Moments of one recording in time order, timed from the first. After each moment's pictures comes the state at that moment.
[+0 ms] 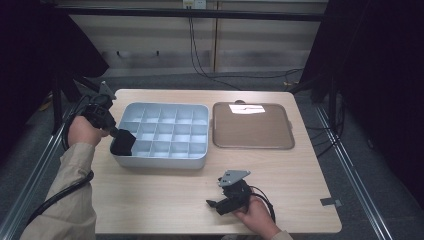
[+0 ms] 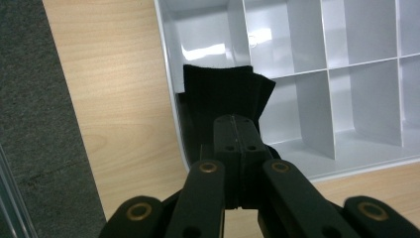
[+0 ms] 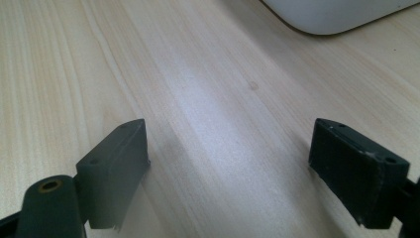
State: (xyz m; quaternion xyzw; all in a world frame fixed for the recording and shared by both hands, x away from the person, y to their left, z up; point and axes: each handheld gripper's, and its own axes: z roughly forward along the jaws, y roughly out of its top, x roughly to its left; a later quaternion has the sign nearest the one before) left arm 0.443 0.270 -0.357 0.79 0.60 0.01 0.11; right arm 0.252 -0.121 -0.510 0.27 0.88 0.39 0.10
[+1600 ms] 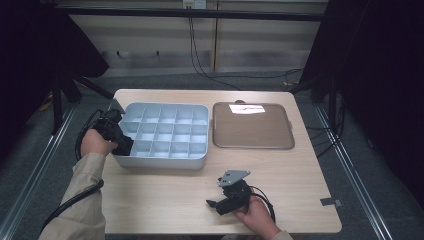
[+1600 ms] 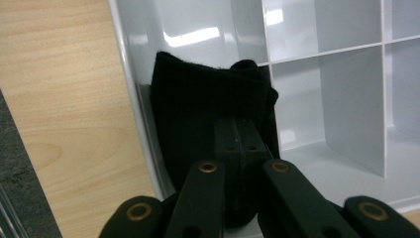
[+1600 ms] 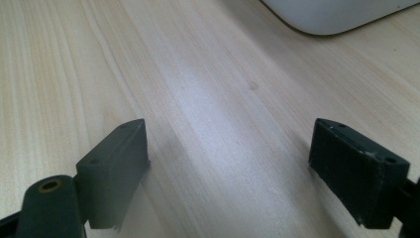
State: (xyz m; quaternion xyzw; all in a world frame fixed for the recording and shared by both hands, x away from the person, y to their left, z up) left arm 0.445 0.263 -0.414 0.80 0.60 -0.02 0.08; right arm 0.252 -0.121 -0.510 0.27 0.88 0.38 0.11
